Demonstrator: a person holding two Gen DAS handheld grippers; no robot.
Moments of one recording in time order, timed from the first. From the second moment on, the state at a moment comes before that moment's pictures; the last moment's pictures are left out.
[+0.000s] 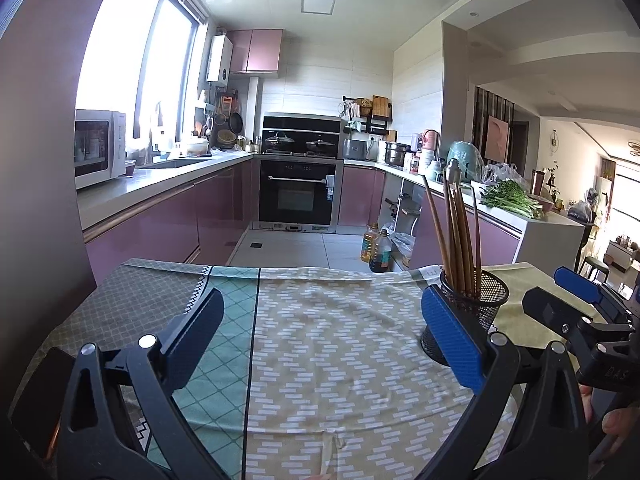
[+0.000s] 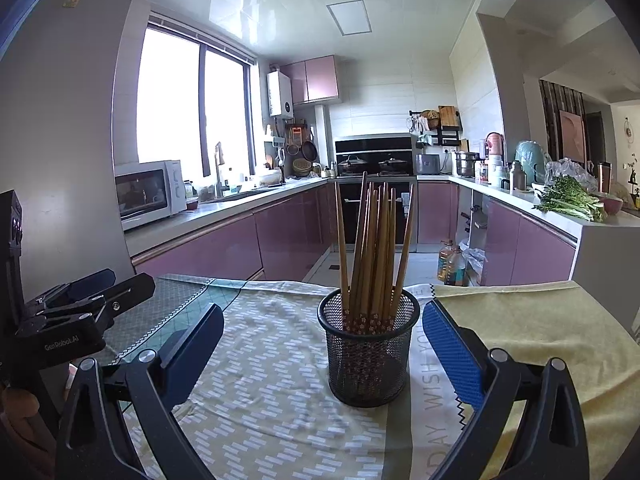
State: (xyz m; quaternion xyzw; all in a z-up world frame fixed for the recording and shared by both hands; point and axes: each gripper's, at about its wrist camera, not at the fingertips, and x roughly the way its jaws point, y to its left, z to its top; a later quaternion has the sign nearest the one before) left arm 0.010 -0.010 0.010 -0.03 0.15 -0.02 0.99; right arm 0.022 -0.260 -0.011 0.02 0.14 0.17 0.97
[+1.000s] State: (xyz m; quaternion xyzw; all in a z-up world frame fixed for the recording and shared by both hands) left arm -0.010 -0.013 0.016 -0.03 0.13 -0.01 0.99; right arm 0.013 -0.260 -0.011 0.03 0.13 0.17 0.98
